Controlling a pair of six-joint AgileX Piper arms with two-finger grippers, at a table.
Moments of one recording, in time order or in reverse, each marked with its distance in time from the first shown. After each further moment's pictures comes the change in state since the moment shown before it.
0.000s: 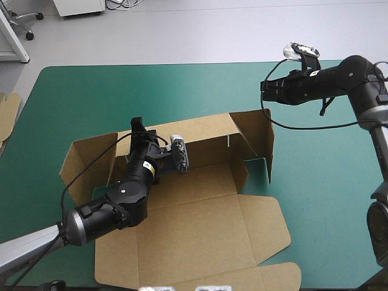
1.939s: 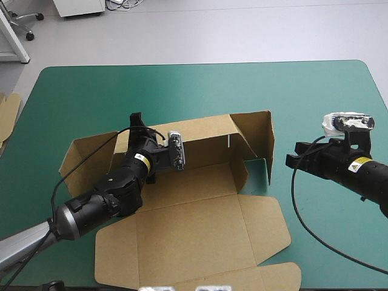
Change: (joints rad) left arm 0.068 -0.020 -0.047 -0.208 -0.094 0.249; right arm 0.082 -0.791 0.684 -0.240 -0.269 0.158
